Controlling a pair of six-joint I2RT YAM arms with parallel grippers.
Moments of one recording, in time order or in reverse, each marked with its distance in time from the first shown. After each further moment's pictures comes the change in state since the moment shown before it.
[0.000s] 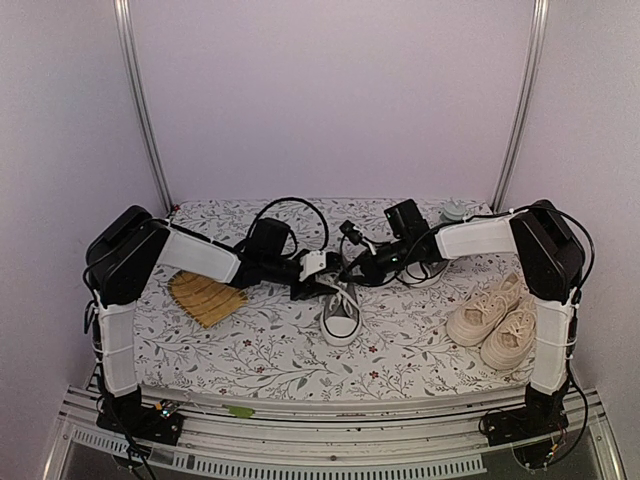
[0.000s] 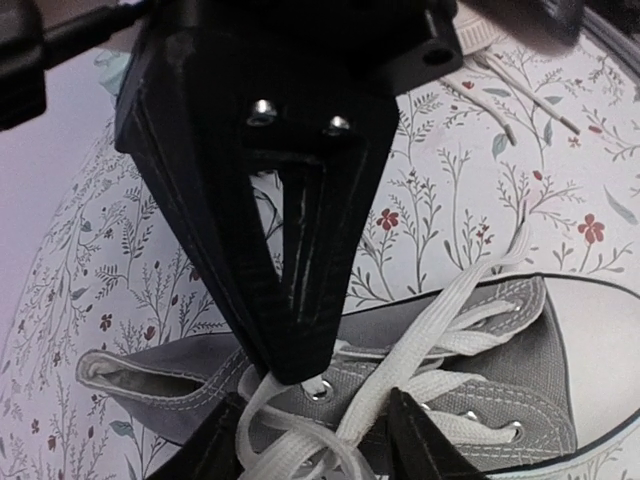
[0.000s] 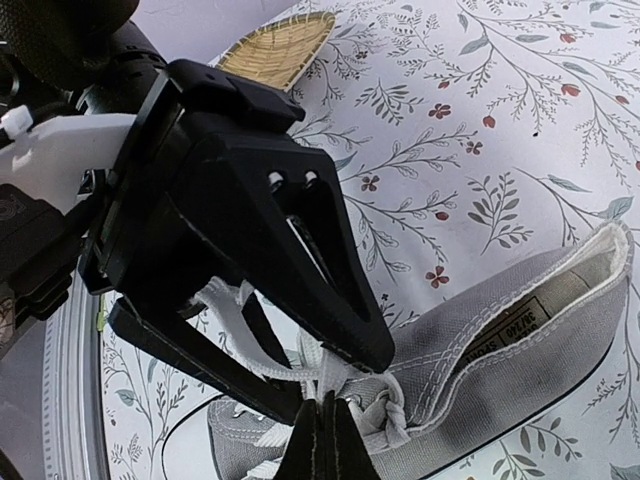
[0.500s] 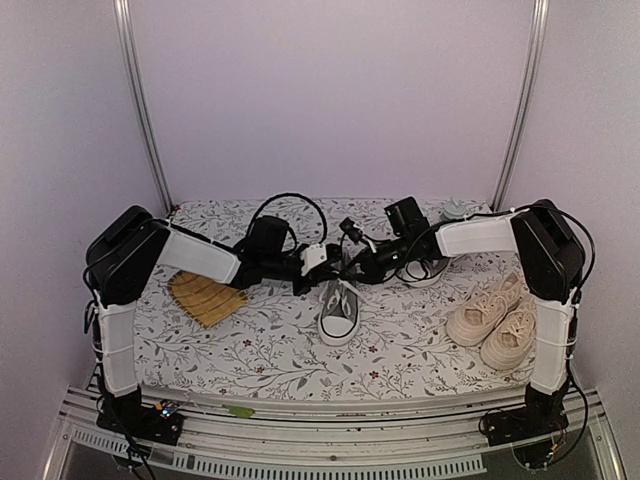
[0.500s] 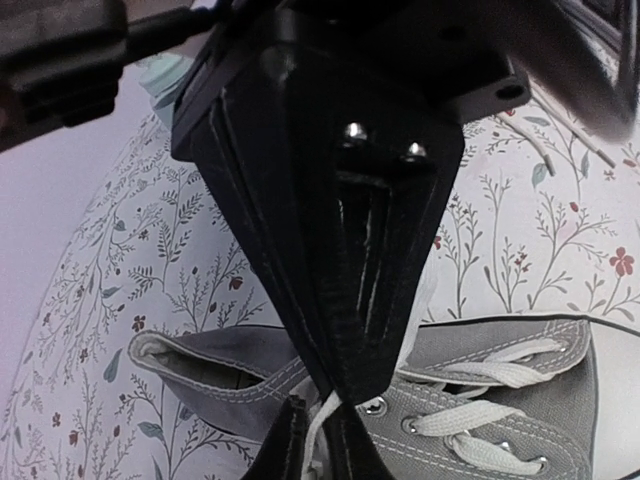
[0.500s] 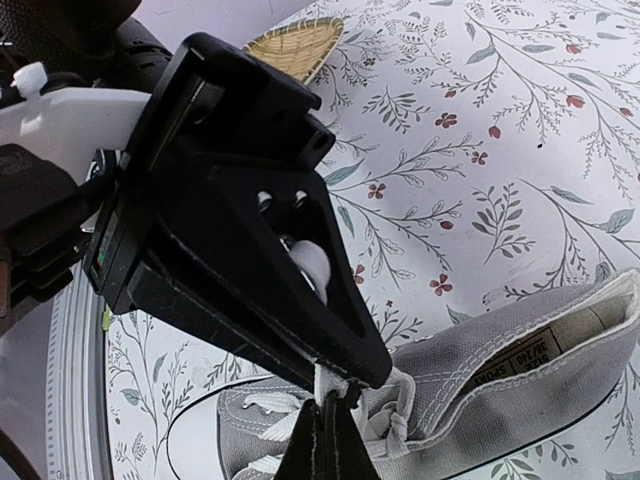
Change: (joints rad) left arm 0.002 0.000 -0.002 0.092 -0.051 -0.088; right arm -0.002 0.000 0.018 -0.018 -0.022 -0.015
